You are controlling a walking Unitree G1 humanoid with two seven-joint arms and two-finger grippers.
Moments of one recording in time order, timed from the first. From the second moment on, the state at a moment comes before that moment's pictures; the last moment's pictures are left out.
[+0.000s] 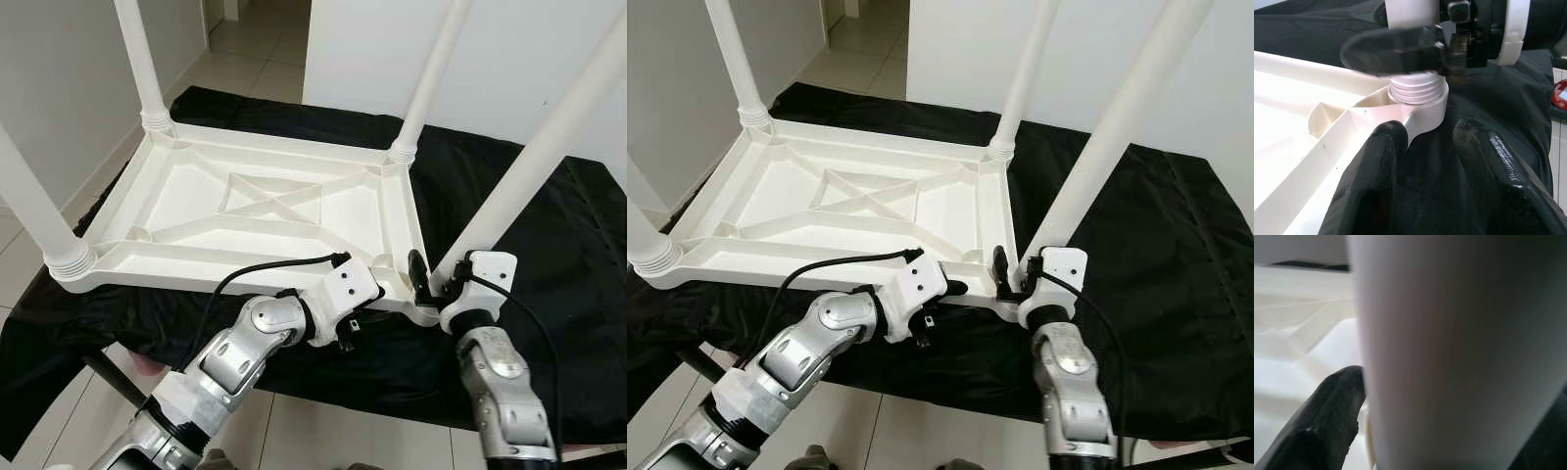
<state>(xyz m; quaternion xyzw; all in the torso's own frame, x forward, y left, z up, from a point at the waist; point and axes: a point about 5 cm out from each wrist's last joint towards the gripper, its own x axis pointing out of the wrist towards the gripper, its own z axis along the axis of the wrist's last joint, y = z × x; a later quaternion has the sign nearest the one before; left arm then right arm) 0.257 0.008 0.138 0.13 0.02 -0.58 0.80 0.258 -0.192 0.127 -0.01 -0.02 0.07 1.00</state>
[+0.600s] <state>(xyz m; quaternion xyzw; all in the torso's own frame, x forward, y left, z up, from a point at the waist) 0.257 0.008 0.137 0.13 0.02 -0.59 0.80 0.267 -0.204 0.127 -0.06 0.00 0.25 0.97</state>
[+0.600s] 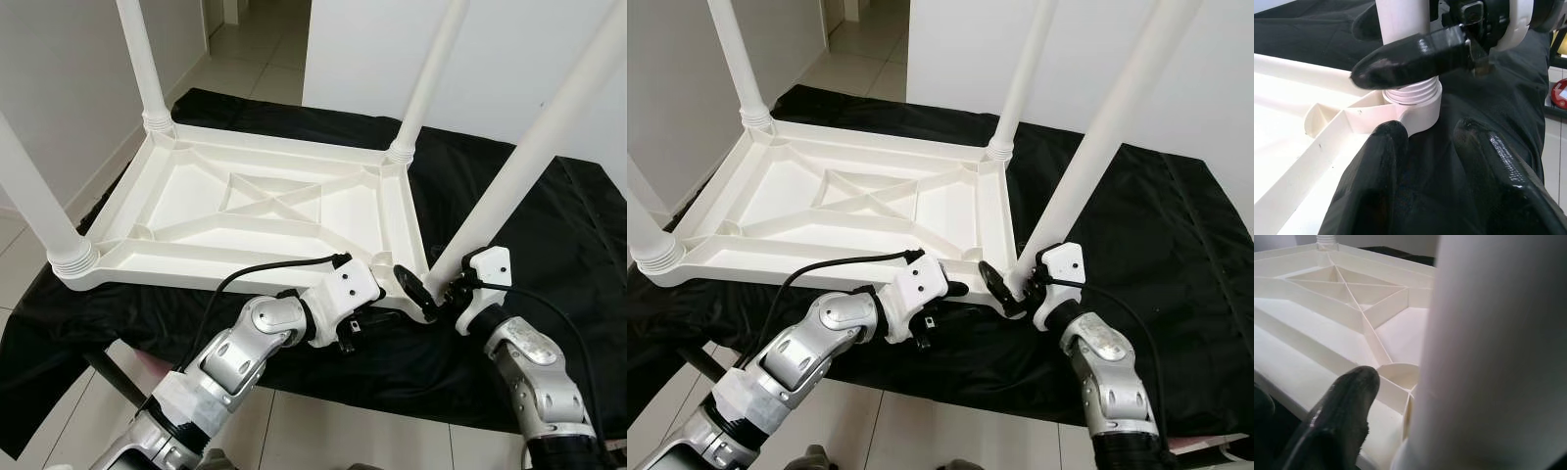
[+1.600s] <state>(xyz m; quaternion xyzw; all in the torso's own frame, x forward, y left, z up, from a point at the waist) 0.254 0.009 0.139 0.13 0.03 -0.59 0.80 0.257 -0.193 0.124 -0.01 0.00 0.11 0.99</state>
